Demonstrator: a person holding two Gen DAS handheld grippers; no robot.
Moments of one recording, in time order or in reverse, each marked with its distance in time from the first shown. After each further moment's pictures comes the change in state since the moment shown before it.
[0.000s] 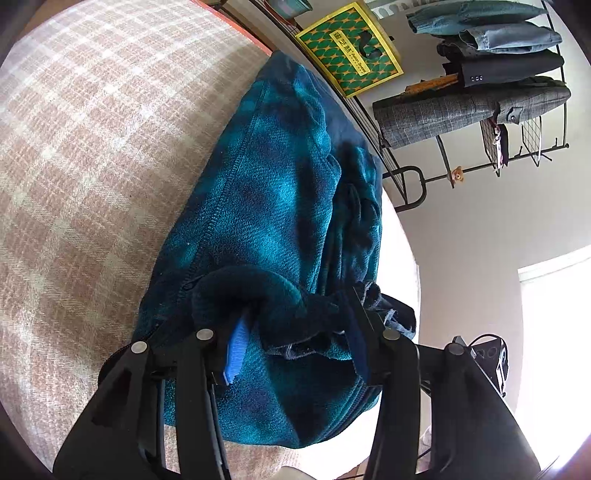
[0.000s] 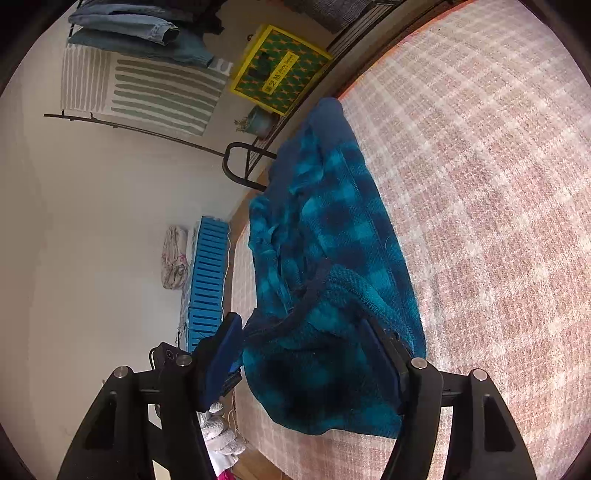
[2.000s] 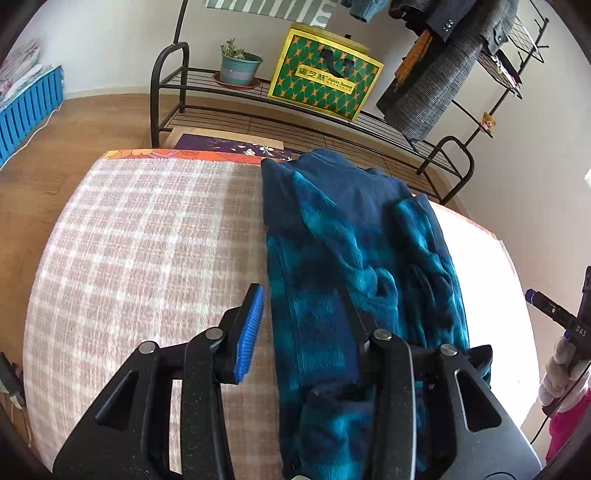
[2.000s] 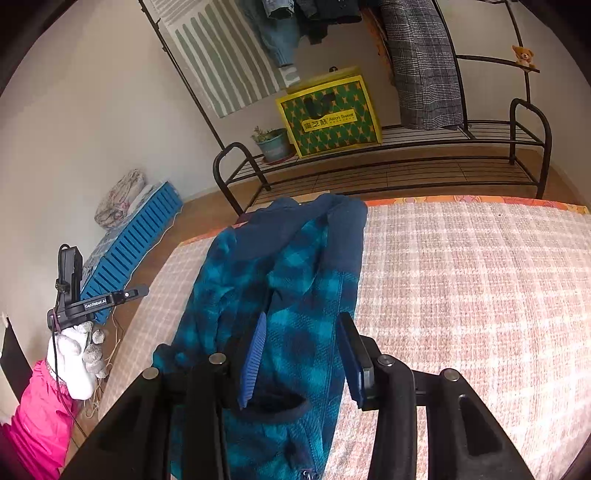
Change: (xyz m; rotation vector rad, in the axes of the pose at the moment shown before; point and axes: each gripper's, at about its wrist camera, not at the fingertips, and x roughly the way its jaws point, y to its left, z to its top) left arm 0.015 -0.046 0.130 0.471 -0.096 0.335; right arm 0.026 0.062 0.121 -0.529 -0.114 -0.333
